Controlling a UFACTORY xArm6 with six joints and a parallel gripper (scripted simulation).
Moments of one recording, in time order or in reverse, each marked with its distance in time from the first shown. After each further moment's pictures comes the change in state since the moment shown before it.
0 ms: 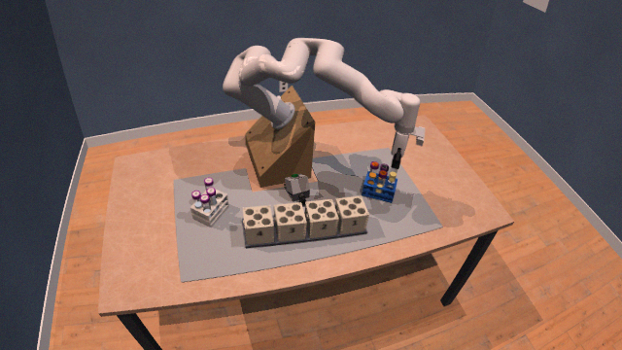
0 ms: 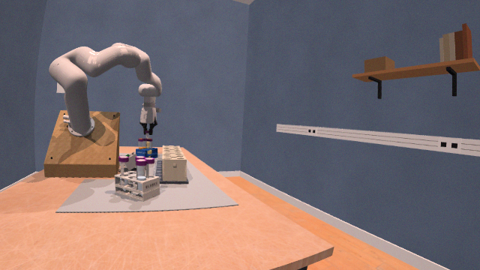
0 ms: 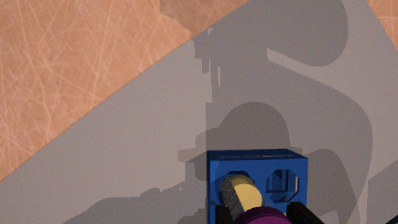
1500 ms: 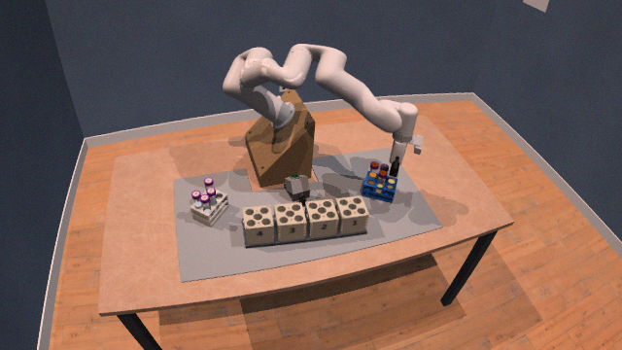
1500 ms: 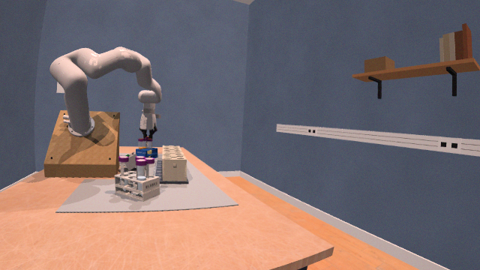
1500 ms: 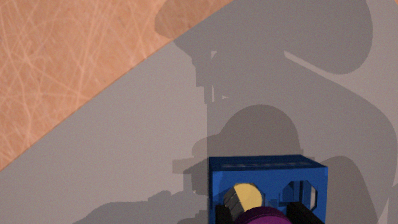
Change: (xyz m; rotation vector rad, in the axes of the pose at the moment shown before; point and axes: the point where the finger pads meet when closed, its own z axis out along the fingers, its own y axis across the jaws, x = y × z) arm 0.000 0.000 0.039 0.000 0.000 0.000
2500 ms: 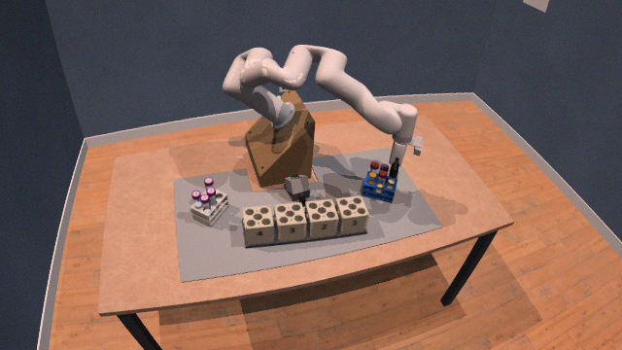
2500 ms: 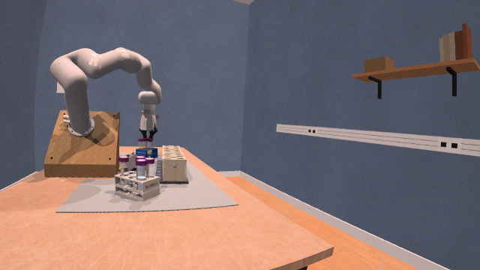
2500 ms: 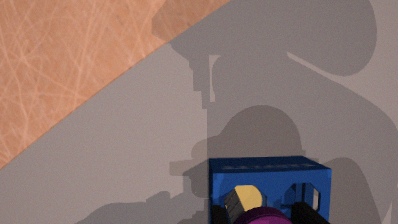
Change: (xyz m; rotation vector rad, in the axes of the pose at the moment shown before) arm 0.000 0.000 0.006 0.000 0.000 0.000
